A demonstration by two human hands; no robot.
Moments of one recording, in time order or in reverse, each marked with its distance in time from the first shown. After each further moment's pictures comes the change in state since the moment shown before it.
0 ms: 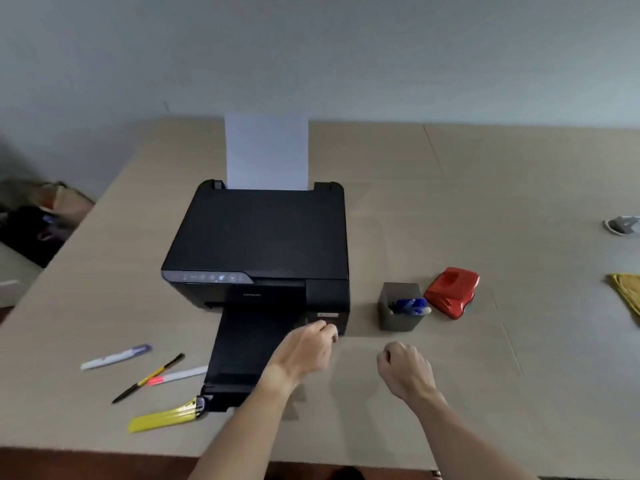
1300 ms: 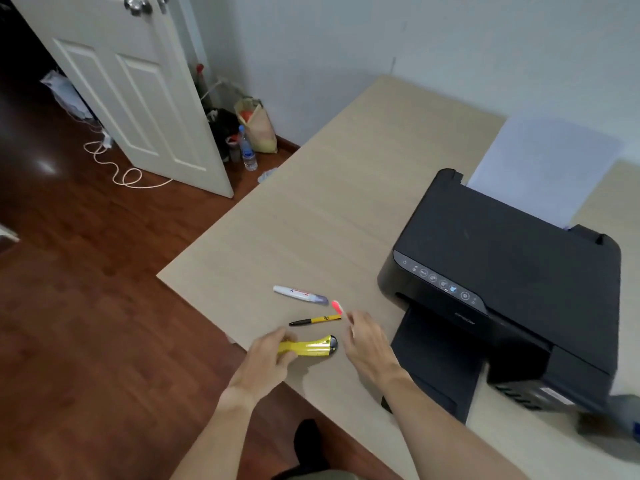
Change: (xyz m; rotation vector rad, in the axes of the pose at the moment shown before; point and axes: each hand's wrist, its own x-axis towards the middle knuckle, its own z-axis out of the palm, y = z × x) left_hand -0.288 -0.258 -0.041 -0.454 0.376 -0.811; right_hand -0.017 -0.340 0.204 0.016 -0.190 -0.827
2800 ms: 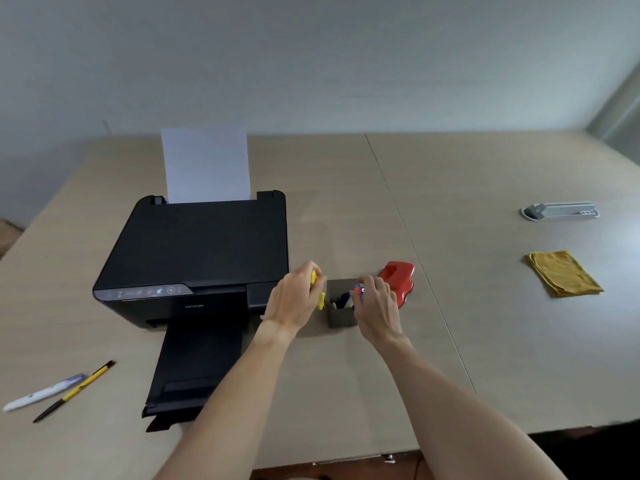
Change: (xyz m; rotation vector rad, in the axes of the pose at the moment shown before) left_hand -0.023 0.418 0.272 0.139 -0.171 0.716; right_hand -0.272 0.248 -0.257 -0.081 0.663 0.633
